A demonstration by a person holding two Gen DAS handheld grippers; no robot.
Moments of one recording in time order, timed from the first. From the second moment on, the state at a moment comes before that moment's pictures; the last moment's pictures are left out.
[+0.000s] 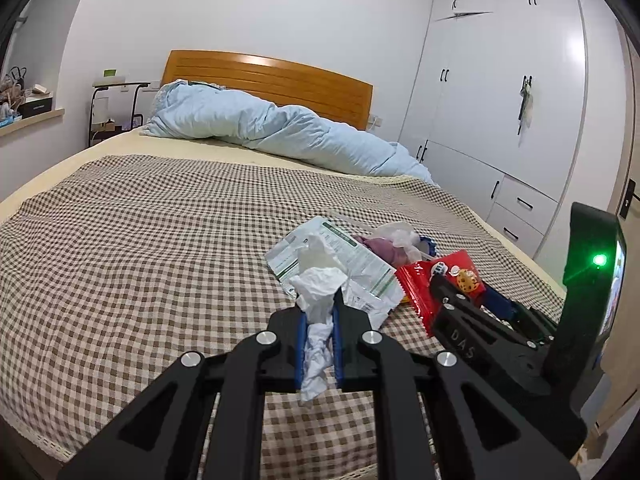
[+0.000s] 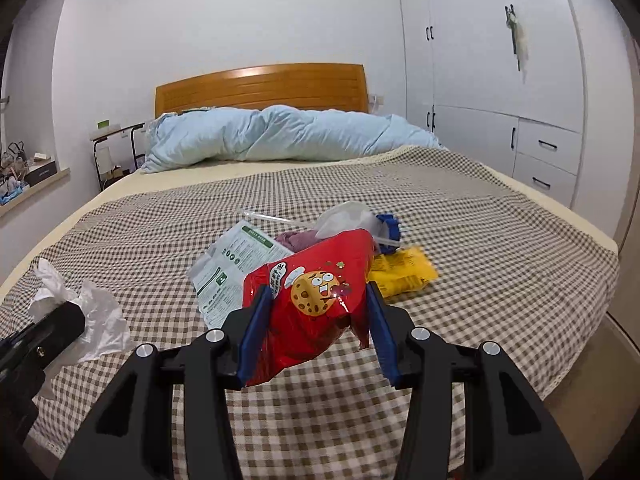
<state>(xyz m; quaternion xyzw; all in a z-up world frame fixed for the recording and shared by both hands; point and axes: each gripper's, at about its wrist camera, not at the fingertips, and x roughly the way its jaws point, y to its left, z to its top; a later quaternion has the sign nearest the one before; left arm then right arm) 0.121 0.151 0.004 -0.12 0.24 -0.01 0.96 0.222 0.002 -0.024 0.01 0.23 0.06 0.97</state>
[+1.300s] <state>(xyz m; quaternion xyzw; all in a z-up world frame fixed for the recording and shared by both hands) 0.092 0.100 0.011 -0.10 0.22 -0.06 0.97 0.174 -0.087 -0.011 0.03 0.21 0.04 0.98</state>
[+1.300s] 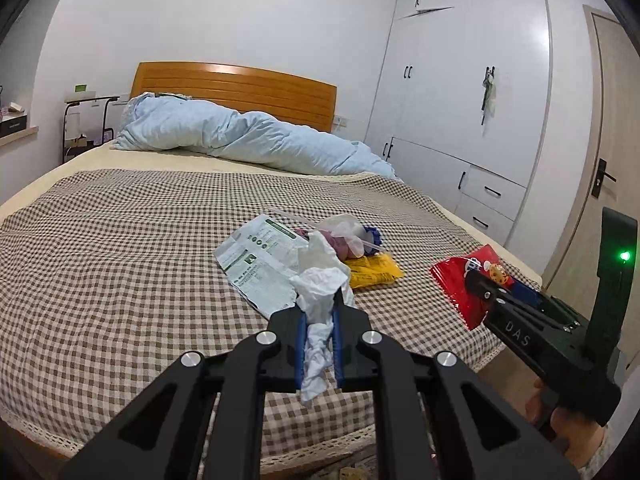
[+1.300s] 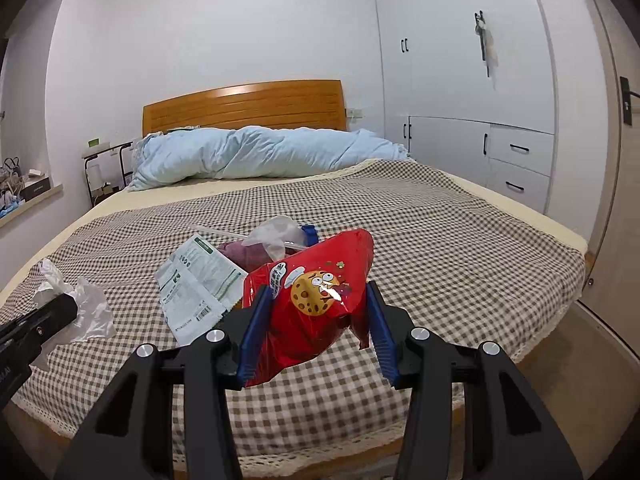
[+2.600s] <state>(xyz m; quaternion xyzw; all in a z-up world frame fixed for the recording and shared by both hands) 0.011 0.013 -0.013 -0.07 0.26 -0.11 0.96 0.069 -0.188 -0.029 0.02 0.22 0.06 0.97</state>
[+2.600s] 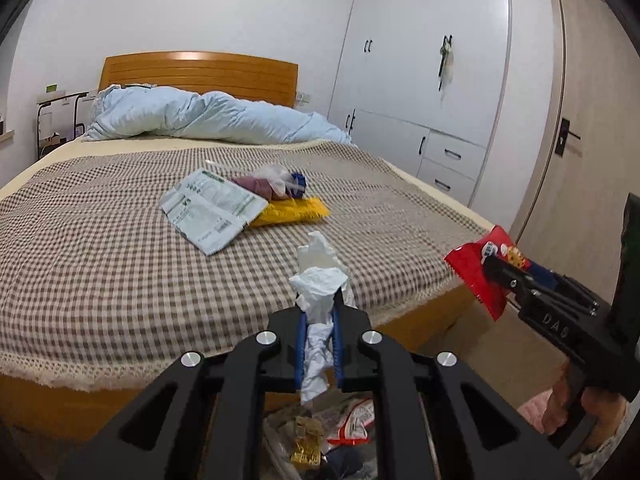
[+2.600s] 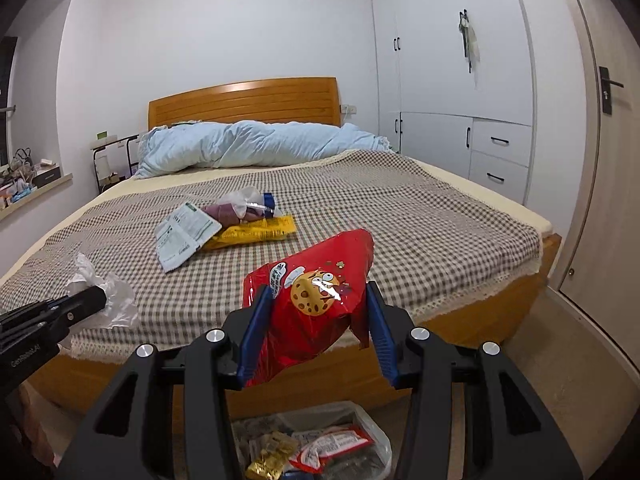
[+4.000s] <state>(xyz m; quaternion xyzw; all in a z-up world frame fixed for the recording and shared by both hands) -0.012 -0.042 -0.148 -0.03 0.38 -0.11 0.92 0.049 -0.189 -0.179 0.00 0.38 0.16 0.91</state>
